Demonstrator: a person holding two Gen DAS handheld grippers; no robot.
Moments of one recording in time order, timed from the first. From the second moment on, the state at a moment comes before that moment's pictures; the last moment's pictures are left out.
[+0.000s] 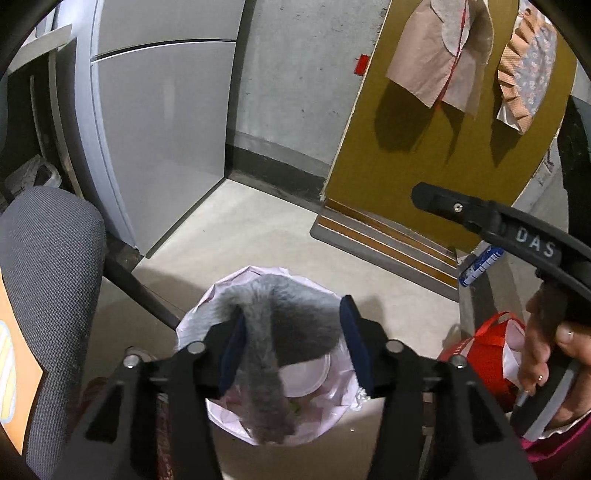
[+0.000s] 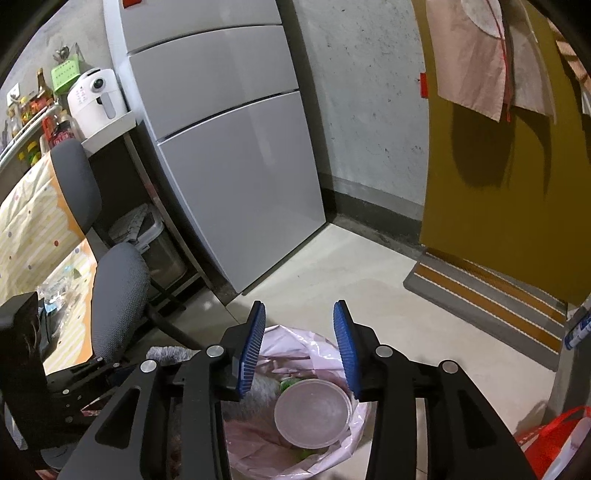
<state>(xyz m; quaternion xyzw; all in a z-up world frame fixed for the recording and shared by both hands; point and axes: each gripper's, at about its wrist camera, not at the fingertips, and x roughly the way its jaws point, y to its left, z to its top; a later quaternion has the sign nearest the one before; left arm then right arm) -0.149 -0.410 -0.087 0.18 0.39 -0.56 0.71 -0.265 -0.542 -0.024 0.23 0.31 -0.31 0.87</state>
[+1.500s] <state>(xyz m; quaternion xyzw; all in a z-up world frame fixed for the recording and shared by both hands) -0.046 -0.120 -0.005 0.03 0.31 -0.25 0.92 -0.112 -0.365 0.031 0.14 0.28 -0.04 0.95</state>
